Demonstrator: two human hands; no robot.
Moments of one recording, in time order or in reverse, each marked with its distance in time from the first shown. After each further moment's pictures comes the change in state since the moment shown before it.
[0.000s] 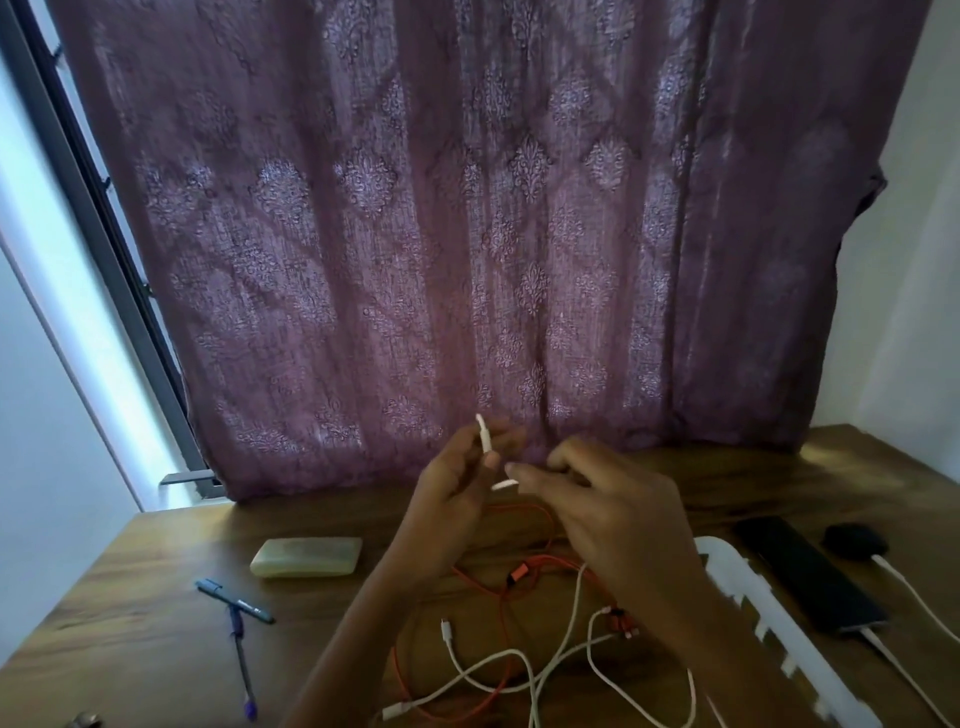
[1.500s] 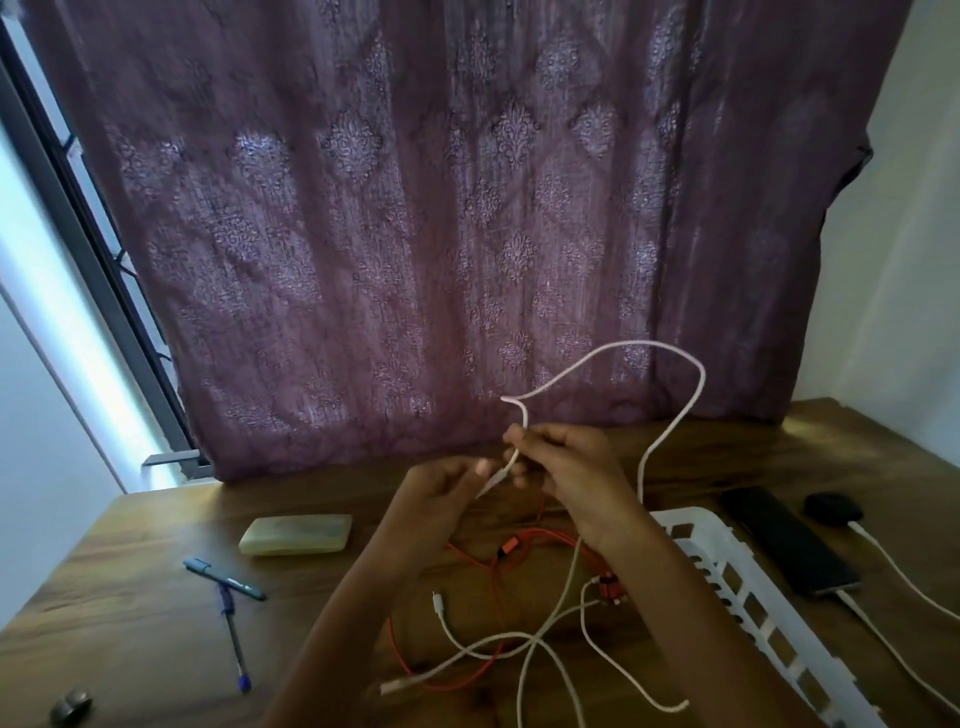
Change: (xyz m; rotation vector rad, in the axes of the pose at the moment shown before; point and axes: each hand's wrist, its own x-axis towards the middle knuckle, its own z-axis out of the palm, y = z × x) left_hand -0.016 -0.022 -0.009 -0.002 -0.041 -0.282; right_hand 0.002 0.009 0.050 1.218 -0.170 1.251
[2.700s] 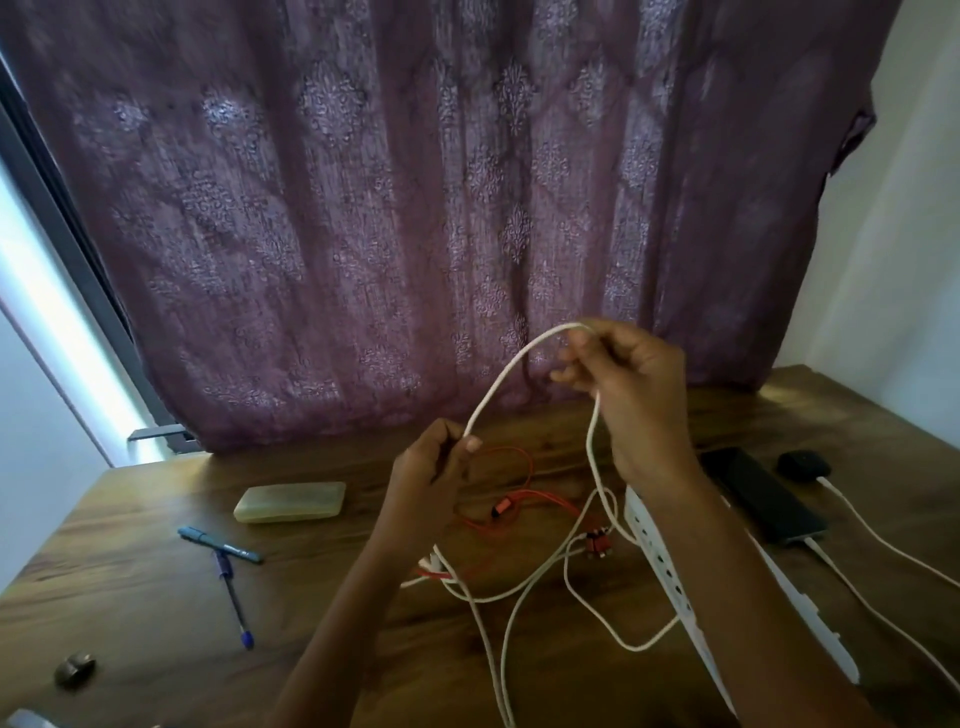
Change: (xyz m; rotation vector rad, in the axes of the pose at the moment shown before) left_hand -0.008 -0.025 -0.001 0.259 0.174 0.203; right_hand -0.032 -0.050 -0.010 -0.067 0.259 -0.471
